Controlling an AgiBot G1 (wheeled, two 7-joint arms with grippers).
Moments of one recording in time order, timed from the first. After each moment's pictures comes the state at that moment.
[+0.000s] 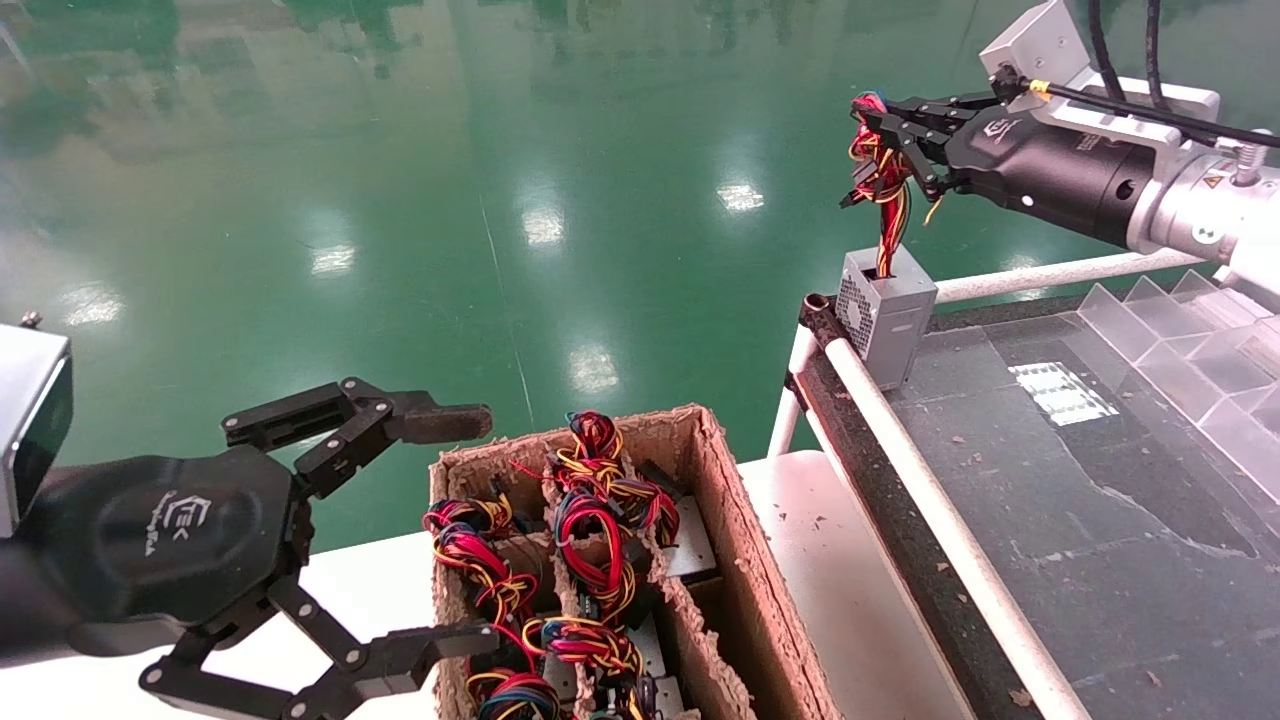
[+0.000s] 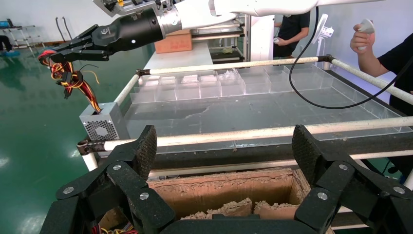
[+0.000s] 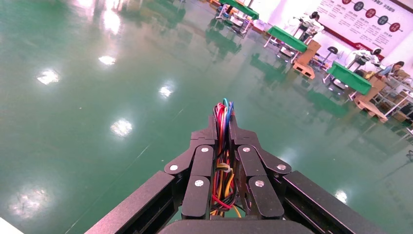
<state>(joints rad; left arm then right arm) -1.09 0.59 0.35 -1.27 0.69 1.47 -0.15 1.83 -1.09 -0.34 0.02 -1.25 -1.01 -0.50</state>
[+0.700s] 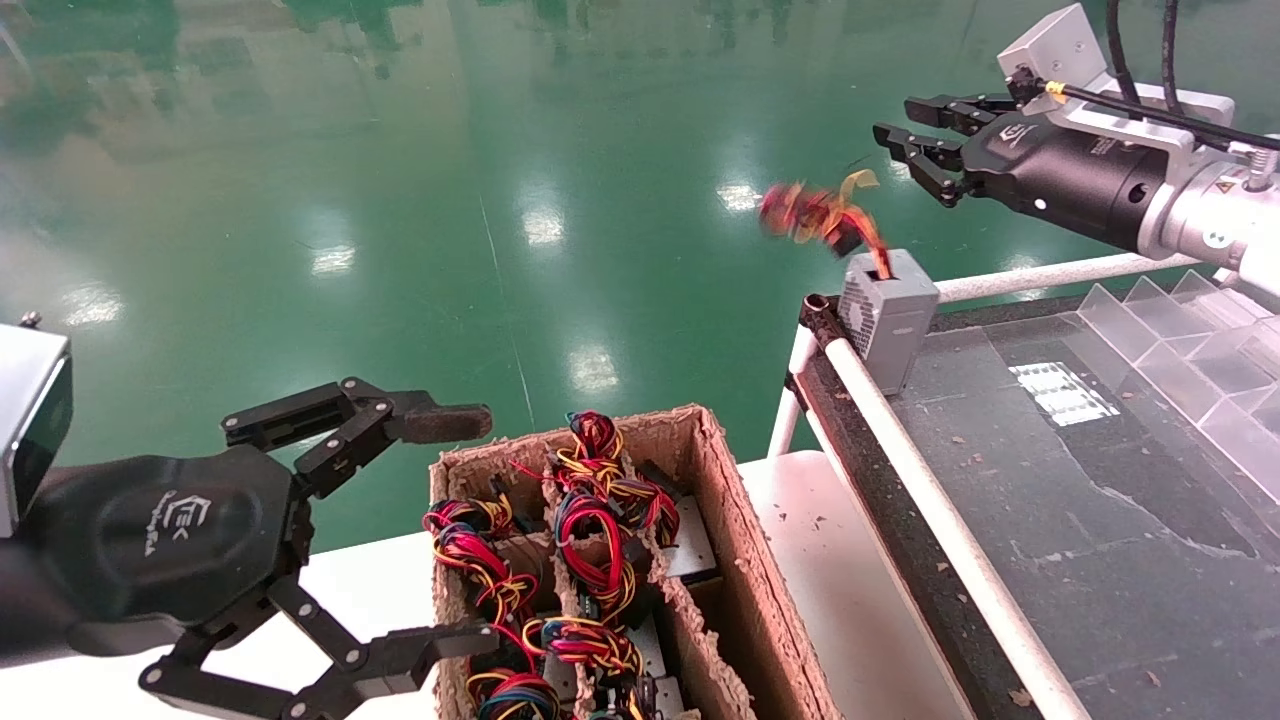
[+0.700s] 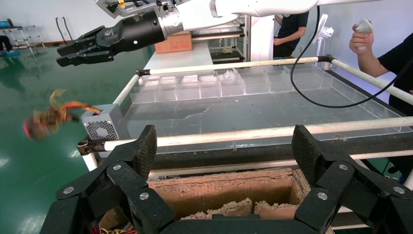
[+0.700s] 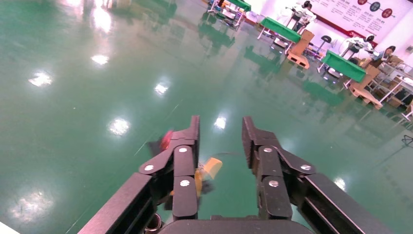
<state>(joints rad) -1.09 0.59 0.35 -1.27 0.69 1.47 -0.15 1.83 -1.08 -0.33 0.00 -1.24 -0.98 -0.50</state>
